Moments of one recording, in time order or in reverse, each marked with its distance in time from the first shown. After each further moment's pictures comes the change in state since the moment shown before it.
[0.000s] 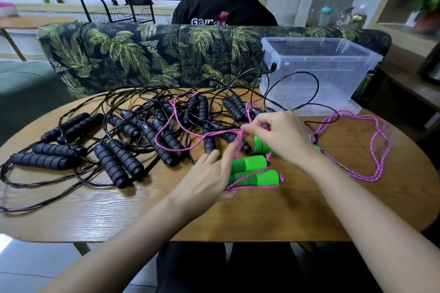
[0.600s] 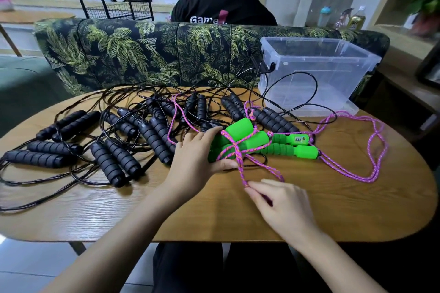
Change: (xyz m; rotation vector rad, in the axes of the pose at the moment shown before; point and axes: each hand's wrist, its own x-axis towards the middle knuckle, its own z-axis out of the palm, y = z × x) left_hand 0.017 -0.014 -0.020 -0.427 -0.044 -0.508; right_hand -0.120 -0.006 0.039 -0.049 0.108 -0.060
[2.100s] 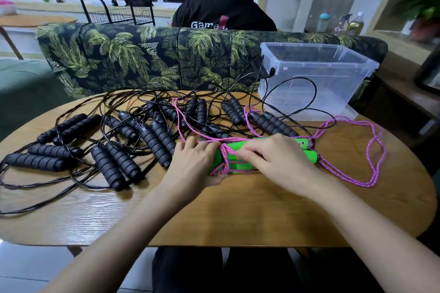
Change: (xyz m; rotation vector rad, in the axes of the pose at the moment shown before) left_hand 0.002 -0.017 0.008 0.448 0.107 0.279; right_hand 0.095 -0.013 -0.042 -0.026 -0.314 -0.141
